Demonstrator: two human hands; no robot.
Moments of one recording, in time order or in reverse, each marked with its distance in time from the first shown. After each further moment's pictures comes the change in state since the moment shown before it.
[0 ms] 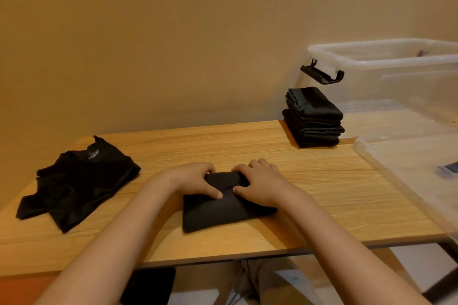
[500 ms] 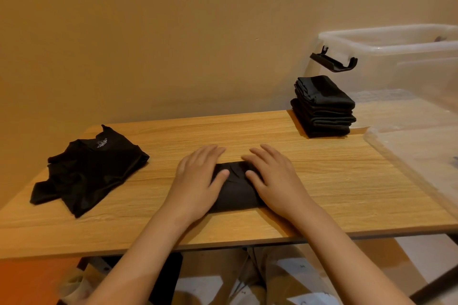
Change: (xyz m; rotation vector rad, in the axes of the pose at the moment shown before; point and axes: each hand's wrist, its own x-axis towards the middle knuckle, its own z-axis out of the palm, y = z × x) left_hand -0.028 -0.010 0.061 0.037 0.704 0.147; right_hand -0.022 0.004 0.031 0.135 0.411 -0.093
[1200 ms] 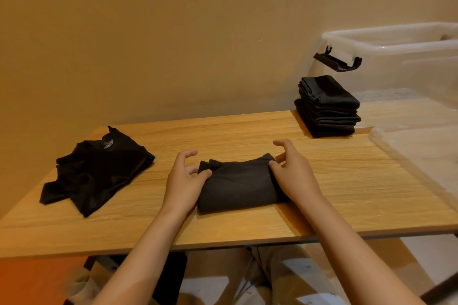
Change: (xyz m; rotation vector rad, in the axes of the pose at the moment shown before) left_hand -0.003 -0.016 0.002 -0.883 0.170 -0.513; right_hand 0.008 0.007 -0.007 0.405 0.180 0.369
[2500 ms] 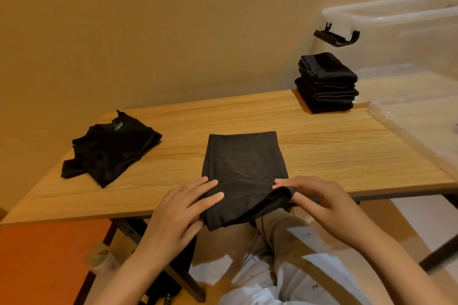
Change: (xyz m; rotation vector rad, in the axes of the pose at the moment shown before) left_hand -0.080 -0.064 -0.059 0.861 -0.333 0.935; right_hand -0.104 0.049 -0.046 0.196 -0.360 -0.298
